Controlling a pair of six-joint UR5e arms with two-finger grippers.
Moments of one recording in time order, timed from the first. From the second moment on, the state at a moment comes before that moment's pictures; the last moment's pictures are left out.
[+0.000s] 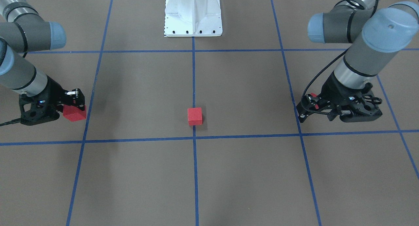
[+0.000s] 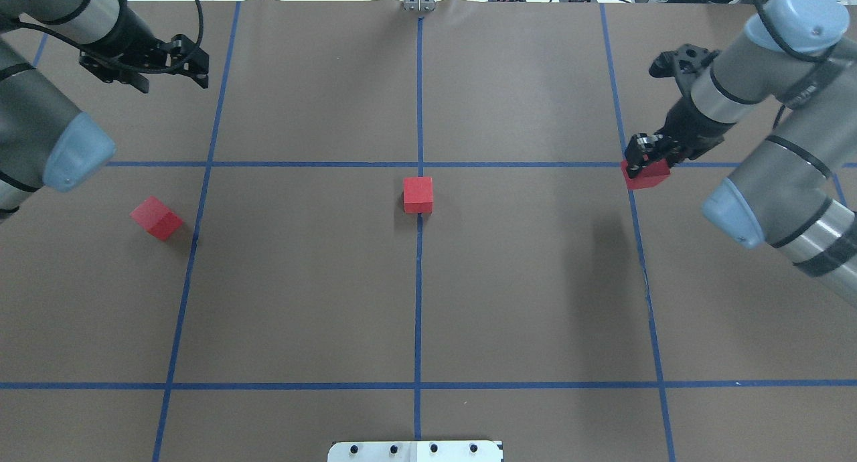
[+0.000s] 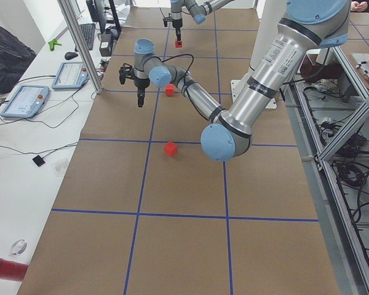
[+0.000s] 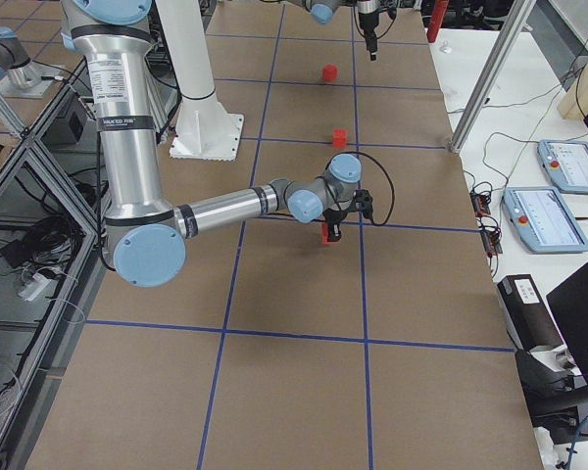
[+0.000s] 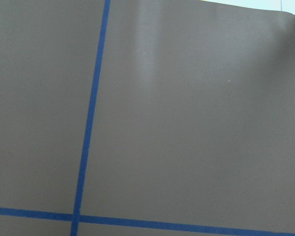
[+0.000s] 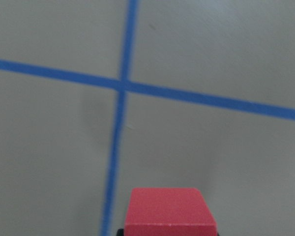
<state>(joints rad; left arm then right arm) -1.06 -2.03 -1.71 -1.67 -2.16 -0.83 0.94 -1.18 1.72 -1.56 2.26 0.63</state>
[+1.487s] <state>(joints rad) -1.16 -1.82 -1.70 -1.74 -2.19 -0.68 0.49 -0.64 1.41 -1.62 1.94 1.18</state>
